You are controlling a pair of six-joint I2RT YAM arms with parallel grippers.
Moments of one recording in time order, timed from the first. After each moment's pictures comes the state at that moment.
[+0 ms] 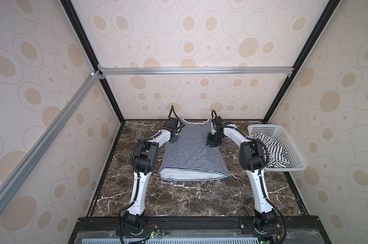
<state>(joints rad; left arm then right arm) -0.30 2.34 1.84 -0.45 -0.23 0.58 0.31 2.45 2.11 -0.96 -0.34 0.58</state>
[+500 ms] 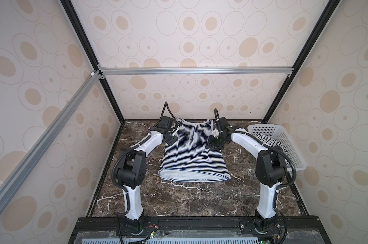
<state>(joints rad) -0.31 1.87 1.46 -0.50 -0.03 0.50 0.40 1.94 1.58 -0.83 -0.36 0.56</state>
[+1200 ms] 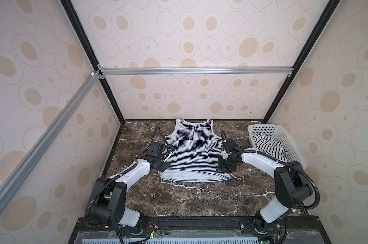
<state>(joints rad) -0.32 1.44 0.81 -0.37 0.00 0.54 0.41 1.64 1.05 -0.77 -0.25 0.56</state>
